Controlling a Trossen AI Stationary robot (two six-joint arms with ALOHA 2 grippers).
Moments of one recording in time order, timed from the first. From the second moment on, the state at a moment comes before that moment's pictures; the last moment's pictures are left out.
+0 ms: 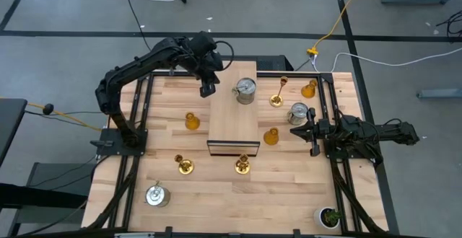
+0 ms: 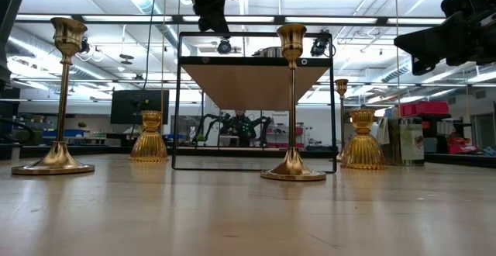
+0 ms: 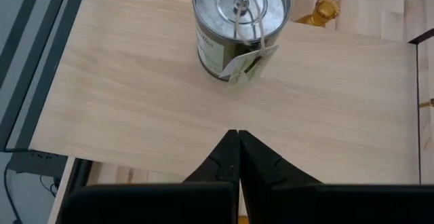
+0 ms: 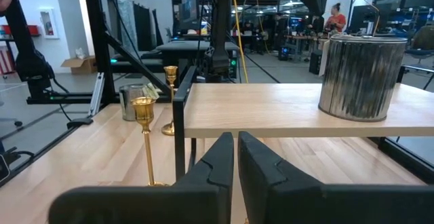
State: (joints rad) left arm 0.49 1.72 1.87 -1.13 0.19 0.26; right arm 0.07 0.00 0.02 0.02 0.06 -0.01
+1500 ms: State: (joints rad) left arm 0.47 1.71 1.88 -1.16 0.19 0.26; right arm 0.07 0.00 0.02 0.02 0.06 -0.01
